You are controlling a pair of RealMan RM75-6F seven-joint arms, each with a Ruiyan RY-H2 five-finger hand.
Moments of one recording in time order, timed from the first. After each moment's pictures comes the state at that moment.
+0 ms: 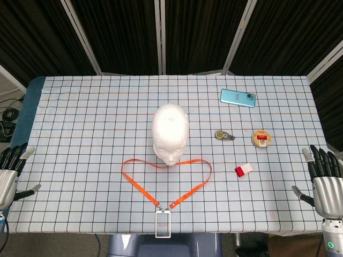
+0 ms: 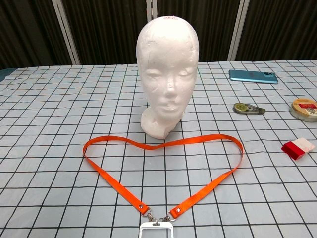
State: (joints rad) left arm -0.10 -1.13 -0.03 -1.58 1.54 1.50 0.01; right arm 0.05 -1.16 0.10 -1.58 -1.56 1.62 -0.12
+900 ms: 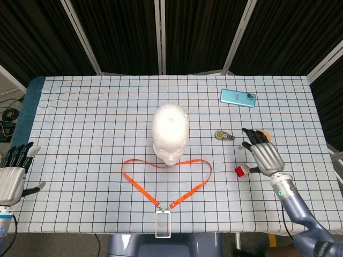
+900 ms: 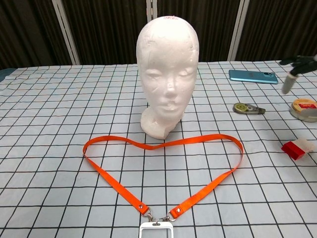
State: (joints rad) left arm -0.13 -1.19 -0.05 -1.54 1.49 1.45 0.08; right arm 0.48 -1.24 0.21 -1.58 -1.31 0.96 -0.12
